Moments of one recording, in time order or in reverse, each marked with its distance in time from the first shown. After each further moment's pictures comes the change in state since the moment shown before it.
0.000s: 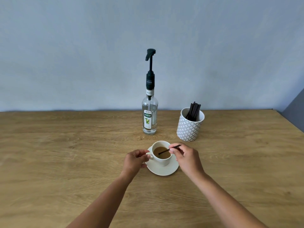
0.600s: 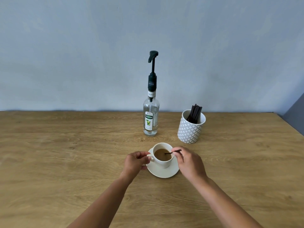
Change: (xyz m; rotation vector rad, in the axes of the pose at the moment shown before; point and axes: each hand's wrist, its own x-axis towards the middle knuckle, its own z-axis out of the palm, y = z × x) left_hand 0.002 0.002 -0.003 -0.007 -0.022 -0.043; right_hand -0.003 0.004 -0.001 -0.346 0.064 -0.192
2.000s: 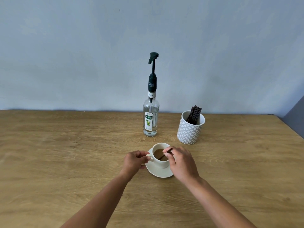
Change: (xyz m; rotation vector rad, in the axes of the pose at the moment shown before) left_hand 0.005 -0.001 -0.002 0.087 0.013 0.011; right_hand -0.001 -0.024 0.002 -0.034 -0.069 -0.081
